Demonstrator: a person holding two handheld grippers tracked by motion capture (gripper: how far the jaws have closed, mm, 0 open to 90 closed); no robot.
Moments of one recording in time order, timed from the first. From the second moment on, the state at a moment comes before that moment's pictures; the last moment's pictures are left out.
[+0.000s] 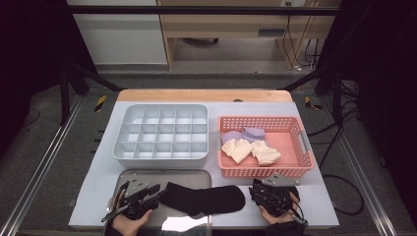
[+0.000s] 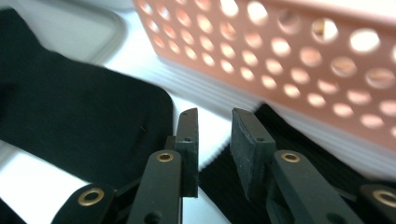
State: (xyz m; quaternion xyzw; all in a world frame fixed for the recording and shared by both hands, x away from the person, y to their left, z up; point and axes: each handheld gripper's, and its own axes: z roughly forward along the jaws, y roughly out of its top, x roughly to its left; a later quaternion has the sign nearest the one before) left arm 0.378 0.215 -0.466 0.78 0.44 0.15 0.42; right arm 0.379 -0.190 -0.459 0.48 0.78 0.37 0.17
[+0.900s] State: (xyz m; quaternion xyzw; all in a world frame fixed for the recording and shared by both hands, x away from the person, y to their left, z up) left arm 0.379 0.216 -0.465 0.78 0.45 0.14 0.42; right arm 0.374 -0.192 -0.430 0.47 0.75 0.44 0.16
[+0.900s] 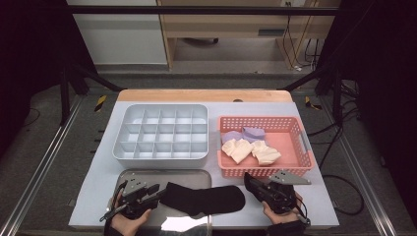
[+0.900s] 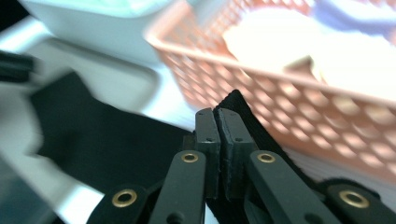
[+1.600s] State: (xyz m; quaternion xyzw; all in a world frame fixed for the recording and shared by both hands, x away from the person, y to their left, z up) left arm 0.378 0.207 -0.454 0.78 0.43 0.12 0.44; right arm 0.382 -0.111 -0.447 0.38 0.81 0.45 0.08
